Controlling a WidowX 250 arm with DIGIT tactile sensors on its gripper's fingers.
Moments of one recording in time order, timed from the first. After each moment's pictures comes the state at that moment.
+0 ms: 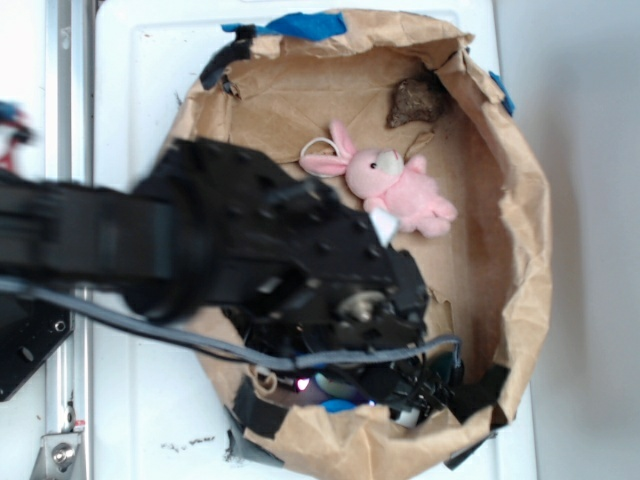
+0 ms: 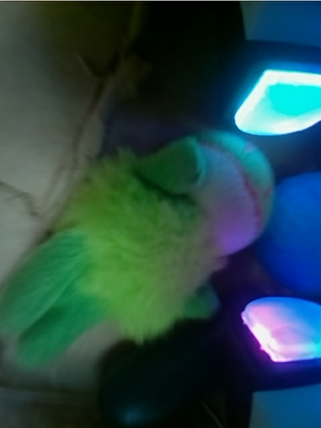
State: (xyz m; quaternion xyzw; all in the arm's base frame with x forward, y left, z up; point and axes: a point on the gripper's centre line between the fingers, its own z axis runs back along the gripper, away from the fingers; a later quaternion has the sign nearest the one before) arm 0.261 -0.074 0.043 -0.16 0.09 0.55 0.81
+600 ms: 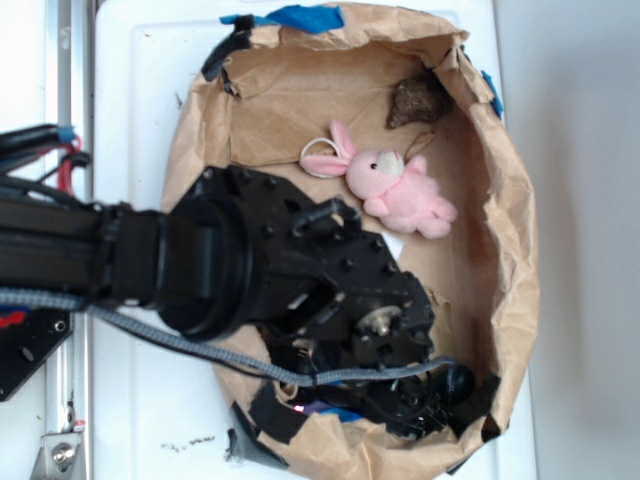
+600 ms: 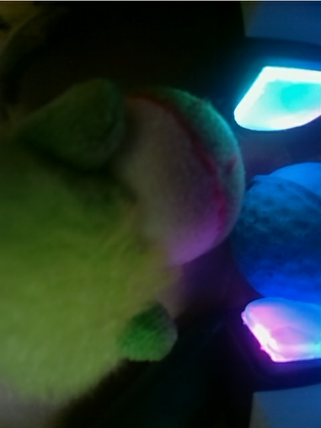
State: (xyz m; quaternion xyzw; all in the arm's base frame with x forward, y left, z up) arm 0.256 -0.092 0.038 -0.18 0.13 0.55 0.81
